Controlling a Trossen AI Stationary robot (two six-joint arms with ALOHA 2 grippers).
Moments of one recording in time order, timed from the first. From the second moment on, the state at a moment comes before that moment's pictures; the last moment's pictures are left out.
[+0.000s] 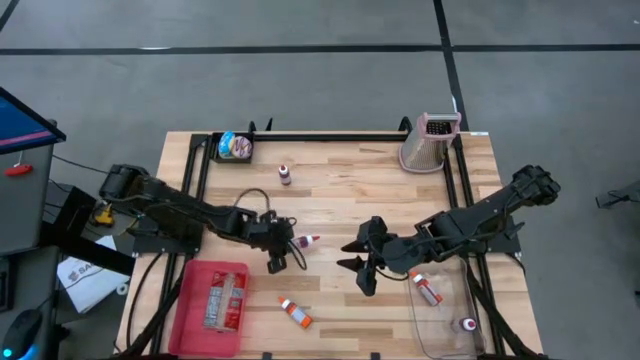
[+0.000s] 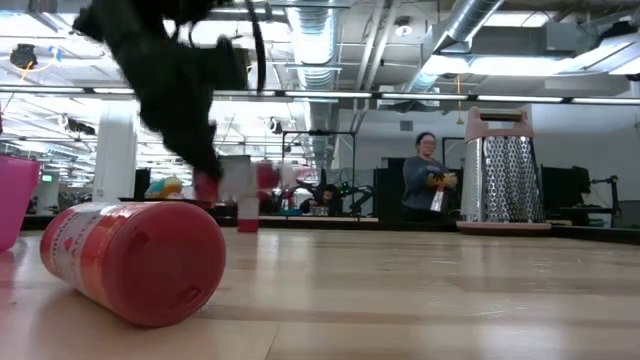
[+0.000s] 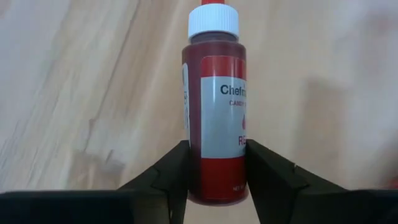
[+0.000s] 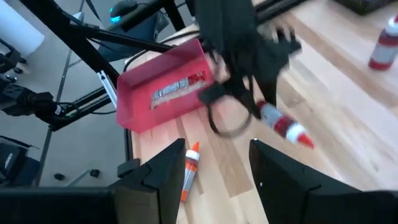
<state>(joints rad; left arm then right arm) -0.22 1.48 0.77 -0.27 -0.17 -0.44 0.49 1.49 1.38 -0.50 0.45 0.73</state>
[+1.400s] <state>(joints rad) -0.19 1.25 0.80 0.37 -0.05 -0.53 0.42 1.49 1.38 -0.25 0.89 1.04</state>
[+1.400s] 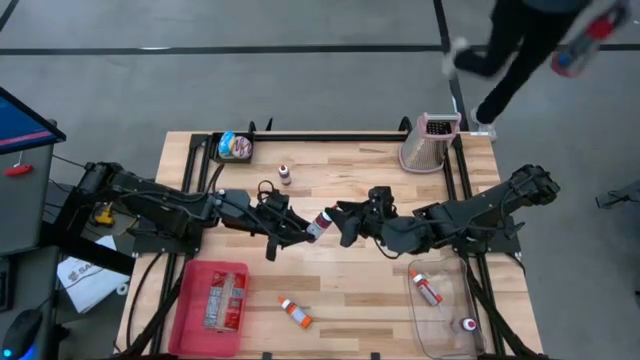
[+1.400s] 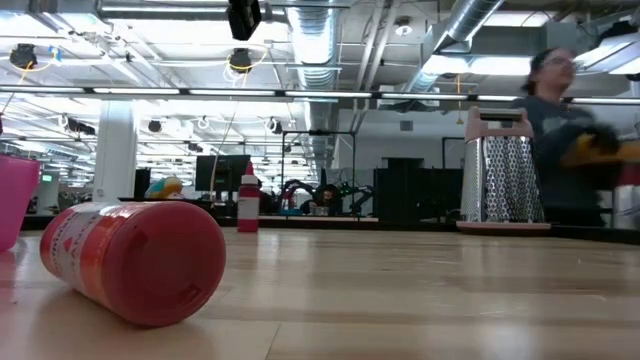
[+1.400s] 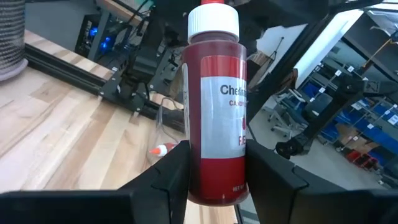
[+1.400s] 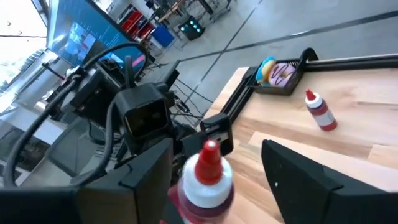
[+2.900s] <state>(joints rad) -0.18 0.70 0.80 -0.49 -0.23 -0.28 0.61 1.49 1.38 -0.59 0.83 1.30</state>
